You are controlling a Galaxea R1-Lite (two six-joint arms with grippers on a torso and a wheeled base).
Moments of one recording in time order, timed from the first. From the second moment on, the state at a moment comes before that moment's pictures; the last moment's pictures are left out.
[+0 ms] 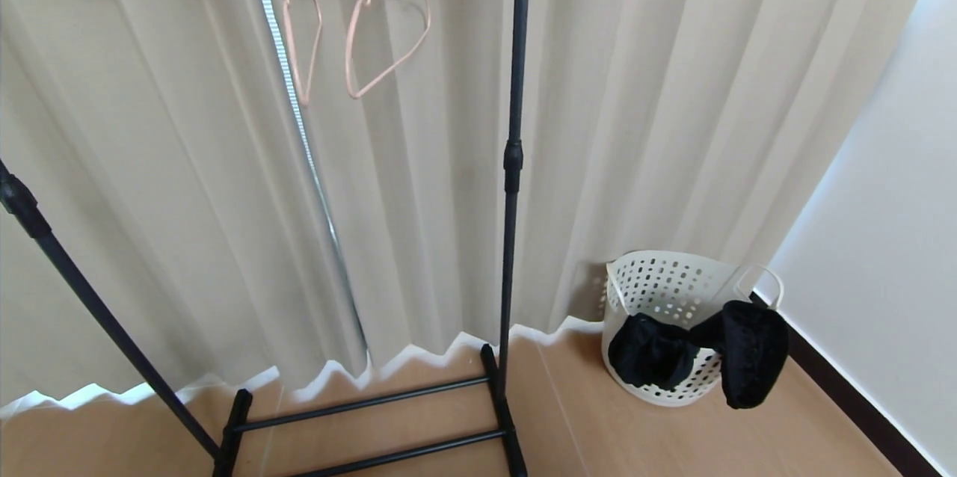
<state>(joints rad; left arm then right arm) 0.00 0.01 0.00 0.01 -0.04 0.03 0.01 0.01 0.00 -0.03 0.05 -0.06</state>
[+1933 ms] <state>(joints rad) 0.00 0.01 0.00 0.01 -0.04 0.03 0.01 0.01 0.00 -0.03 0.06 -0.06</state>
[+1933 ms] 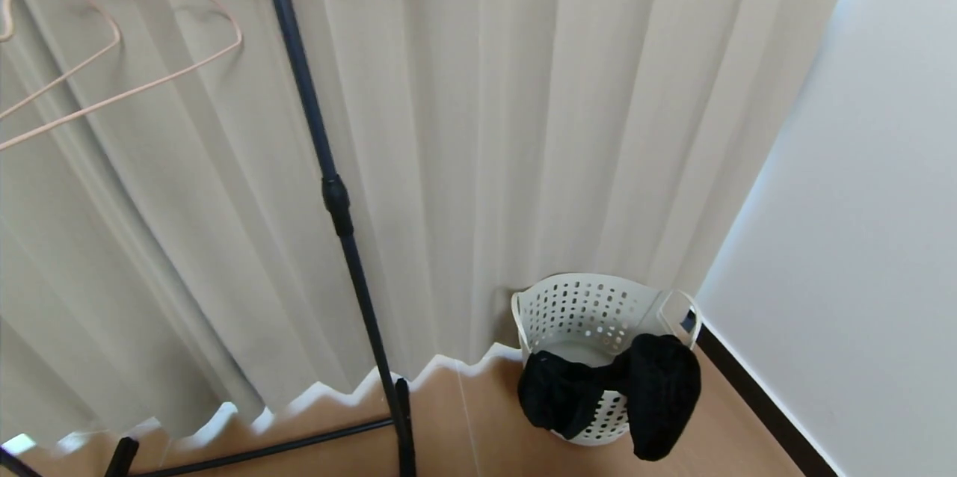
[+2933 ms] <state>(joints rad) 0.00 0.01 0.00 0.01 -0.03 0.02 0.01 0.01 0.00 -0.03 0.06 -0.06</state>
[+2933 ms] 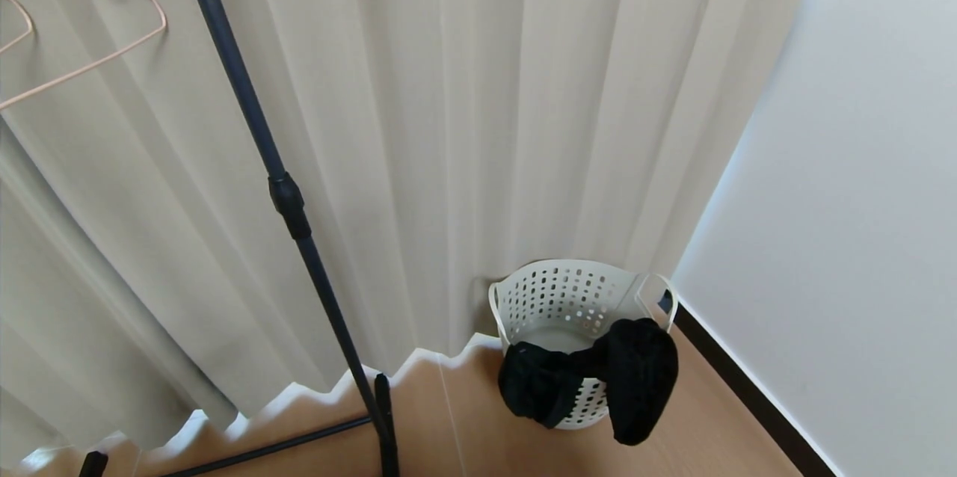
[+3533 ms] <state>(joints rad) 0.00 0.01 0.00 0.01 -0.03 0.02 0.01 0.01 0.00 -0.03 0.05 -0.06</state>
